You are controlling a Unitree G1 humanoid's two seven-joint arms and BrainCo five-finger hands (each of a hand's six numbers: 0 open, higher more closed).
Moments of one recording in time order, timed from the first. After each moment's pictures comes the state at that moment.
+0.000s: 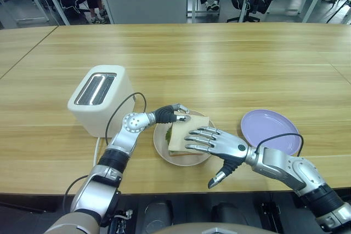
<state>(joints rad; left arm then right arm) -0.55 0.32 -0.23 0.71 0.11 -0.37 -0.67 -0.21 -0.61 0.44 0.06 -0.96 -0.74 0.01</state>
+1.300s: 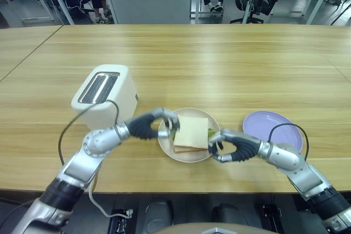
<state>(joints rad) -0.11 0.81 -0.34 -0.17 -0.05 -0.29 -0.65 -0.09 -0.70 0.44 -0.01 -0.07 -0.57 0.62</state>
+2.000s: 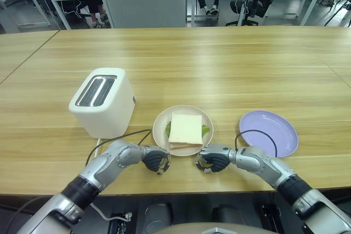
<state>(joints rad) -0.36 0.64 -0.58 0.21 0.58 -0.19 -0.75 -0.41 -0.43 0.62 0.53 -0.74 -0.59 0.28</state>
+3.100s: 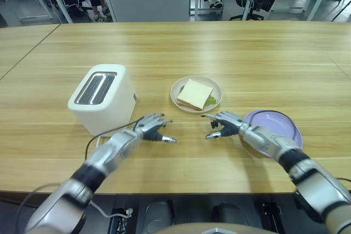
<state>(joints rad) -0.12 0.69 -0.37 -0.07 0.67 -0.21 -0.11 -0.39 -0.64 0.43 0.46 -0.54 -0.69 -0.04</state>
